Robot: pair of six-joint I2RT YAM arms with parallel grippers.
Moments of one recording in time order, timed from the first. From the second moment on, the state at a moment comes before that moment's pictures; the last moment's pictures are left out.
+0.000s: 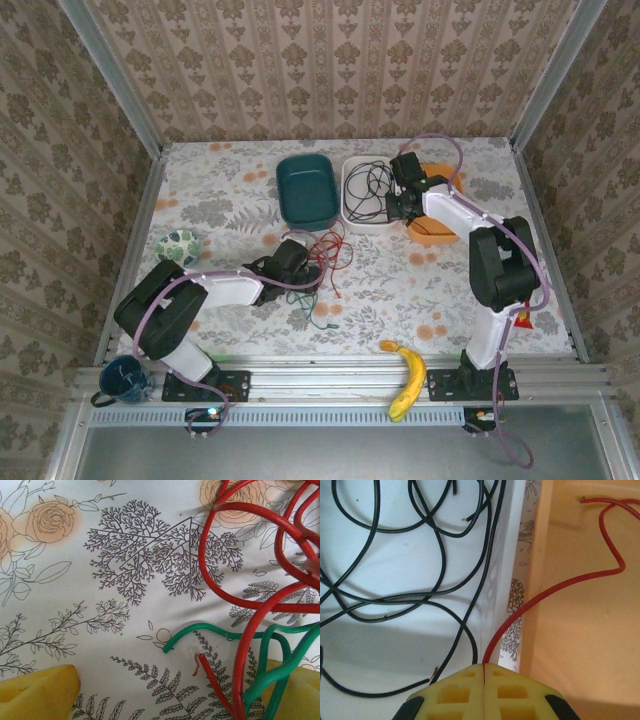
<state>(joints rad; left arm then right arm) -0.78 1.59 0.64 0.01 -0.23 -0.38 0.28 1.86 1.38 -0.58 0.14 0.17</state>
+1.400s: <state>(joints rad) -0.81 1.56 0.65 0.02 -0.27 -0.38 0.09 1.65 1.19 -0.40 0.02 0.41</state>
